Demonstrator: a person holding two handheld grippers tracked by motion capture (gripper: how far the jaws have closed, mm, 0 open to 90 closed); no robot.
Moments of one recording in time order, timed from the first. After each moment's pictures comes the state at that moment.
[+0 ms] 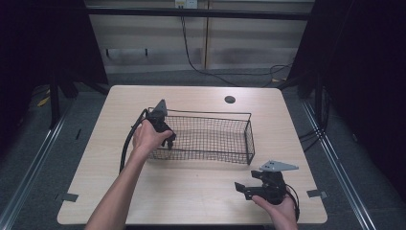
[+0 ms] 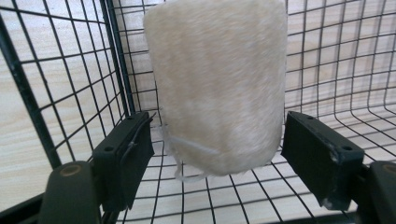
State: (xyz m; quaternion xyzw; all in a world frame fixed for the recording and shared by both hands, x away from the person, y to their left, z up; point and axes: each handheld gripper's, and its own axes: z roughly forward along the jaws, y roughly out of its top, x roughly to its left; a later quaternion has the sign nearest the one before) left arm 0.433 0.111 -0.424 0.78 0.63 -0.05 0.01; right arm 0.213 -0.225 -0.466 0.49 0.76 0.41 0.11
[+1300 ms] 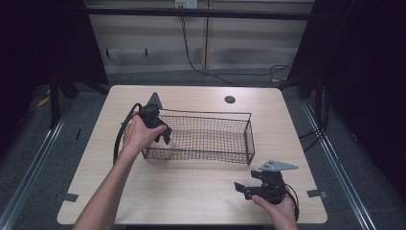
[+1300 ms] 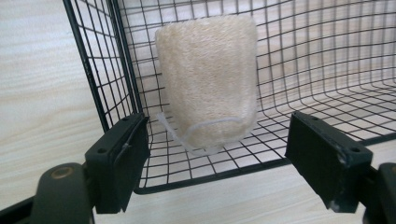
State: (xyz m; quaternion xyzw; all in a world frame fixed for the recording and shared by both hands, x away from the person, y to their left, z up) left arm 0.422 0.127 -0.388 0.79 0.61 -0.05 0.08; right arm 0.214 -0.224 -0.467 0.49 0.76 0.41 0.11
